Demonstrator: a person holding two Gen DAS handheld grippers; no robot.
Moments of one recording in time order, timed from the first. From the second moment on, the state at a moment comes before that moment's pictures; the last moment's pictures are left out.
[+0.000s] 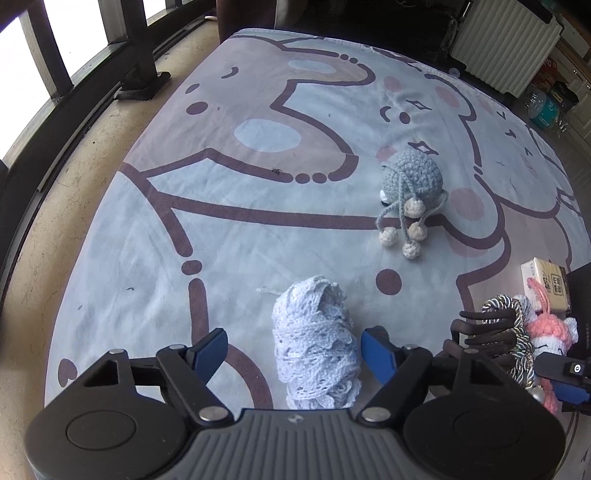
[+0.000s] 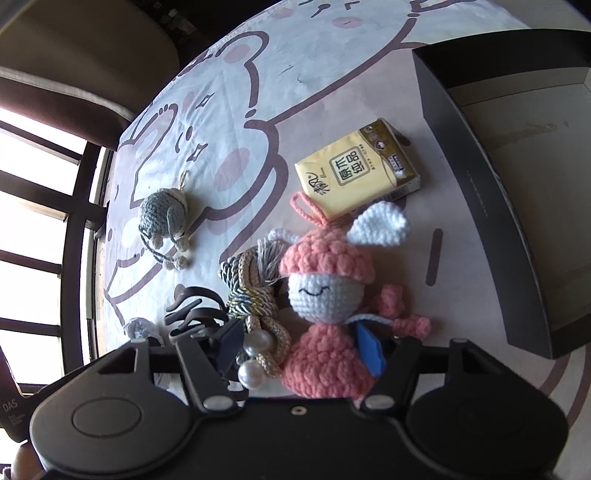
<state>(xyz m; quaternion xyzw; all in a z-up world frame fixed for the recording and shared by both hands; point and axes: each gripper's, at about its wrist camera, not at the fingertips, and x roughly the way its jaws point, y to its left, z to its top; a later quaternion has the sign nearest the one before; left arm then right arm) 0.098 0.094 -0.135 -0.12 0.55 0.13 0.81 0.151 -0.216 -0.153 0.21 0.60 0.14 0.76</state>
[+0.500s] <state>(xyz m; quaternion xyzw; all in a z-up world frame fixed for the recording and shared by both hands) 0.101 0.089 -0.139 -0.13 0.56 0.12 0.81 0.148 -0.210 -0.150 0.15 0.61 0.11 0.77</state>
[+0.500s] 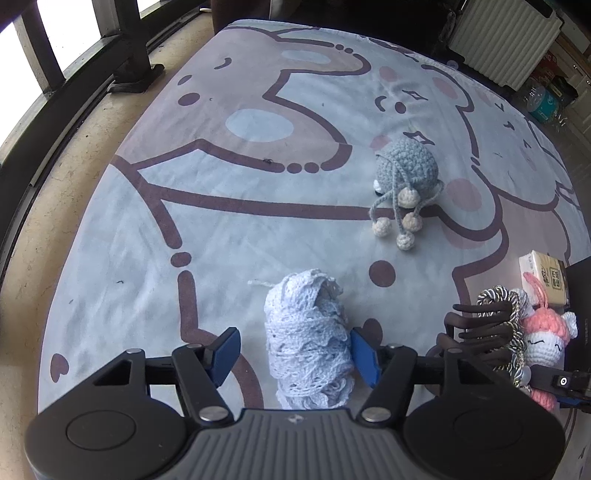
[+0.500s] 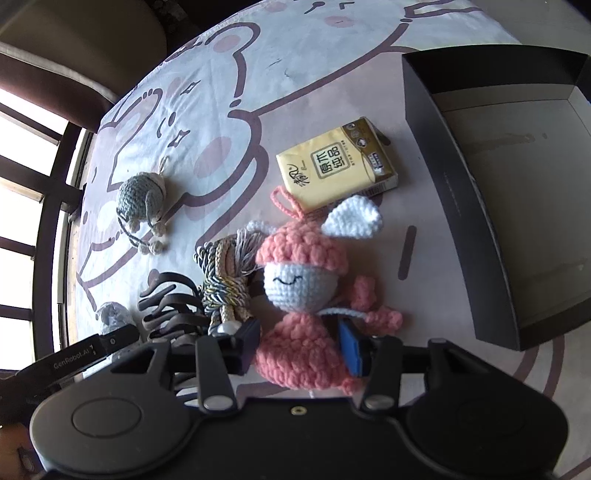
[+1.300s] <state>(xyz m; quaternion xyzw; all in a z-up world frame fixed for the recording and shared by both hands) 0.094 0.090 -0.128 -0.13 0.56 0.14 0.81 0.145 -0.208 -0.141 0.13 0.60 0.14 0.78</state>
